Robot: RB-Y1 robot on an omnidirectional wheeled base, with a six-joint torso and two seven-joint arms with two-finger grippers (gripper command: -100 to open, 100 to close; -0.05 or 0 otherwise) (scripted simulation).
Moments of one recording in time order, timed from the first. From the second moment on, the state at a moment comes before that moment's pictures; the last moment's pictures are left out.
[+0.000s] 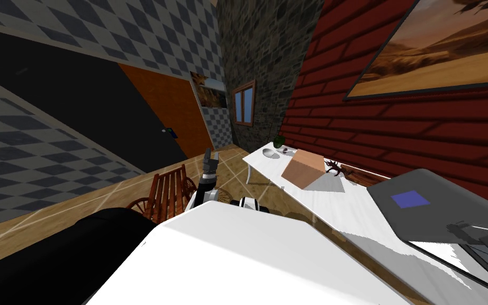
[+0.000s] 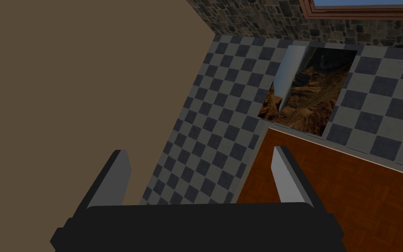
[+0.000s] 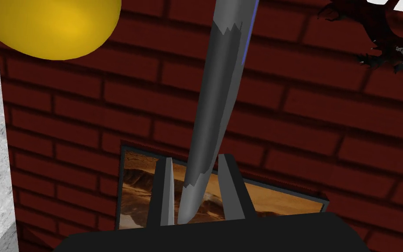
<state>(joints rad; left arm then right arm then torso) 0.49 0.01 -0.01 -2.23 -0.06 -0.54 0.01 0.71 -0.90 -0.65 -1.63 0.14 0.43 0.46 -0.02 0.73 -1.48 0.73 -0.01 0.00</state>
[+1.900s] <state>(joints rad) 0.49 0.01 -0.01 -2.23 -0.06 -0.54 0.01 0.46 -0.80 -0.57 -1.38 -0.03 0.37 0.27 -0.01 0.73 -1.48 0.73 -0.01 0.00</state>
